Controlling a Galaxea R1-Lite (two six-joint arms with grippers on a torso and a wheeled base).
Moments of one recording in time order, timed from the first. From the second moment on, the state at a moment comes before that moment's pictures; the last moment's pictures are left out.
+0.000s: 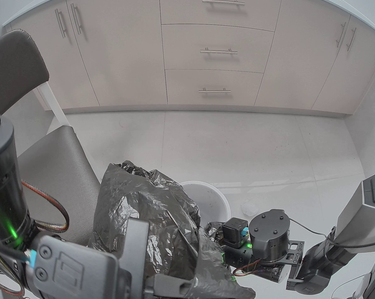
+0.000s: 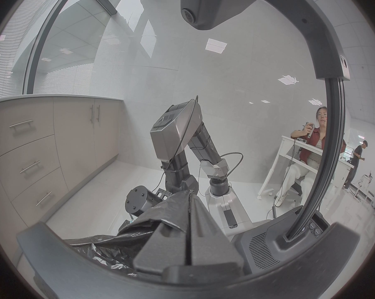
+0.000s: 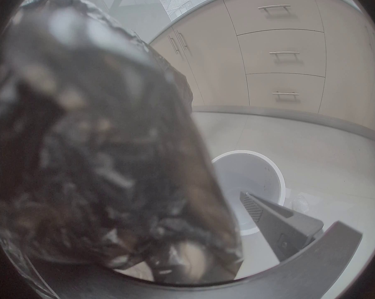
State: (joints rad) left arm -1.09 1.32 -0.81 -0.20 -0.46 0.37; right arm 0.93 2.04 -0.50 -1.19 -0.14 0.17
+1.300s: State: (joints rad) left arm -0.67 1.56 -0.66 -0.93 -0.47 -0.28; right arm 0.72 1.80 -0.38 -1.21 -0.13 0.15
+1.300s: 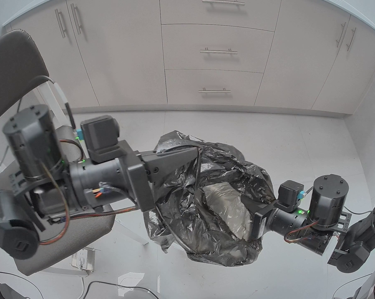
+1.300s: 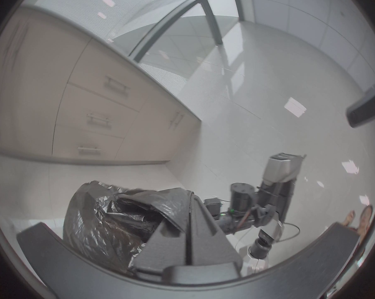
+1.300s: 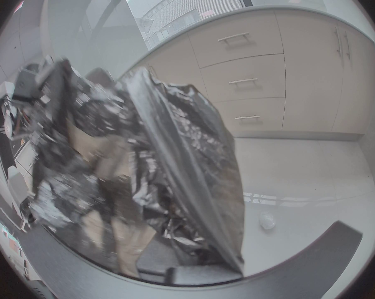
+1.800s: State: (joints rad) left arm -0.67 1.93 -0.62 -1.19 -0.36 -0.50; right arm 0.67 1.69 -0.37 -1.14 0.07 0.21
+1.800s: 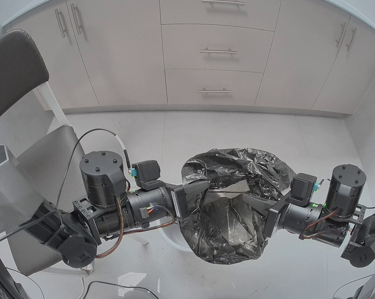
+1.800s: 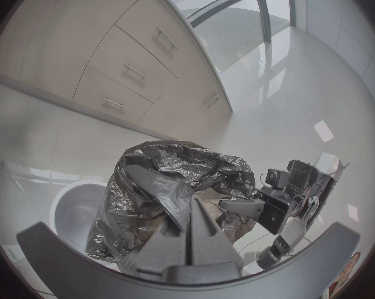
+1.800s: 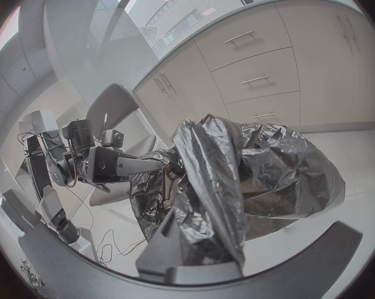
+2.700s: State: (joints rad) left arm -0.59 1.94 -0.50 -1.37 -0.29 -0.54; right arm 0.79 2.05 -0.55 -1.24 0.07 0.22
